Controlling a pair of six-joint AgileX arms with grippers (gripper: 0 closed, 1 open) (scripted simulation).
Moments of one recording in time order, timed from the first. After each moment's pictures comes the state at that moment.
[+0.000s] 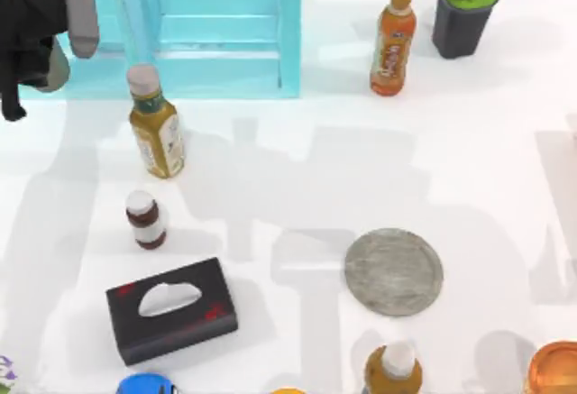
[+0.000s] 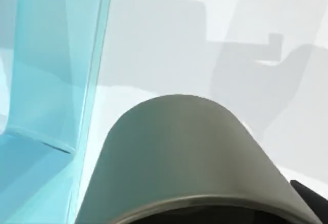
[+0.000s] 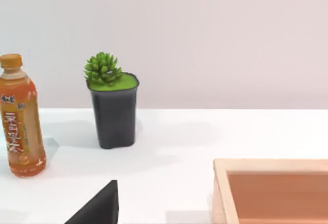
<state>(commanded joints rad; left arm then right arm) -0.07 1.94 1.70 -1.07 0.03 1.32 0.00 0.00 0.00 0.00 0.00 0.00</state>
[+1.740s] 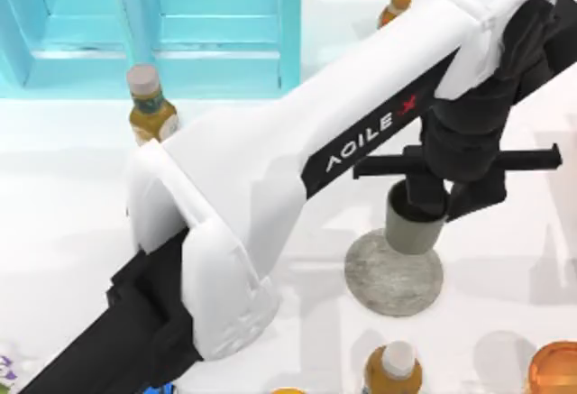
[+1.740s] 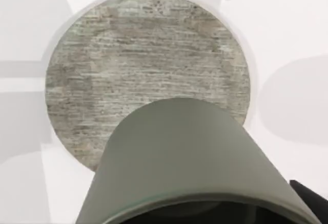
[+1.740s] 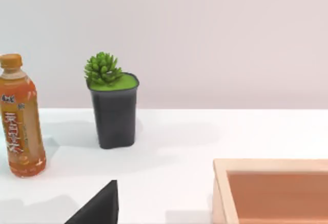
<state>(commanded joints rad) -0.96 2.73 2.90 -1.69 0.03 -0.93 0.00 0.00 0.00 0.00 0.00 0.00</state>
